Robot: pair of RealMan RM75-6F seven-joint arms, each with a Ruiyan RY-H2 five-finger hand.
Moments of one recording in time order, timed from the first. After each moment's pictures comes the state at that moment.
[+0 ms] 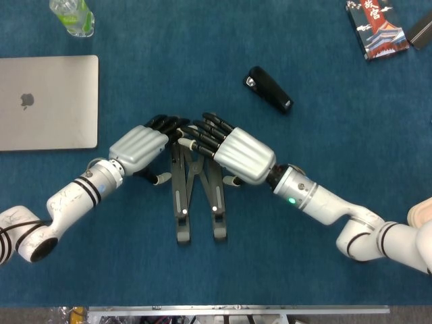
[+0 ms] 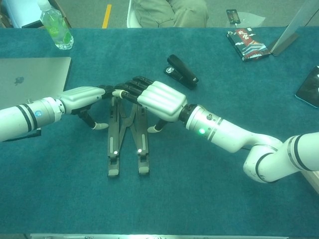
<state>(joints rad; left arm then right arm) -0.76 -1.53 0.05 -1.28 1.52 0.77 -0.34 0.87 -2.08 -0.01 -0.74 -1.72 1.13 0.12</state>
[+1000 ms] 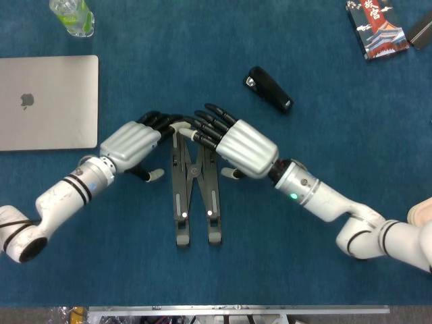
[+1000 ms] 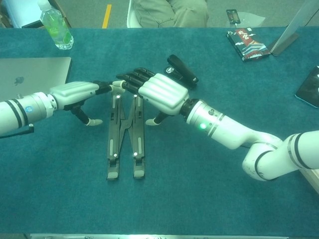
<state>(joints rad) -0.76 -1.45 0.05 -1.35 1.51 0.79 -0.30 0.87 -2.06 0.01 -0.76 -1.71 1.16 0.13</state>
